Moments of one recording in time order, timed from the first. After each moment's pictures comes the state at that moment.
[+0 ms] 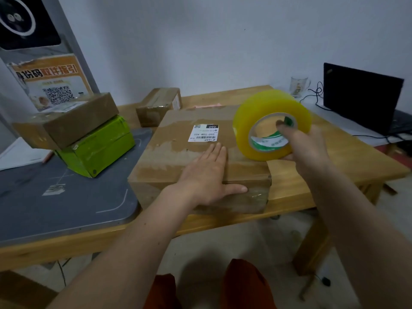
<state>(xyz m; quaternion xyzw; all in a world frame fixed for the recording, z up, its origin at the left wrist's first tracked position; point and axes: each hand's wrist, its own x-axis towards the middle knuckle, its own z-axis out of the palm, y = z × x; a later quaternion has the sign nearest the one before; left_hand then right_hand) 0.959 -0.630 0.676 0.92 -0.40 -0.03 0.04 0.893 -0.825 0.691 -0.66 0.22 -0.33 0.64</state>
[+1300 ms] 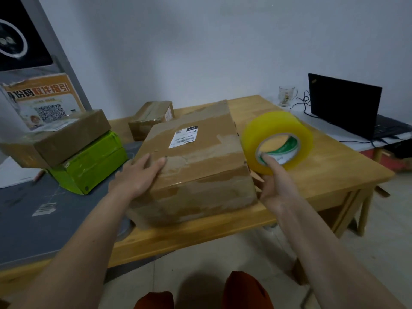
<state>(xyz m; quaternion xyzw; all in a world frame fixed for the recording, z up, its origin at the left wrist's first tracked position) 1.036 -0.543 0.678 0.98 -0.07 -0.06 0.20 0.884 -0.797 0.649 -0.41 0.26 -0.15 0.86</state>
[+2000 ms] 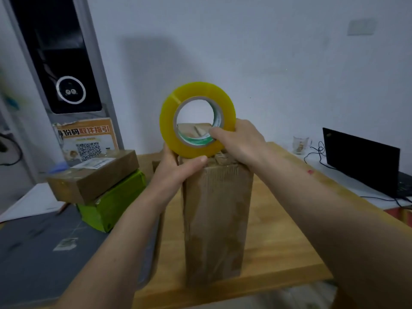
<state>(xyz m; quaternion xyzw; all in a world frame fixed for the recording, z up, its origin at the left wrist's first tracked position) 1.006 -0.561 0.782 0.70 -0.32 0.04 0.64 0.963 -0.721 0.837 -0.86 0.06 -0.27 0.43</state>
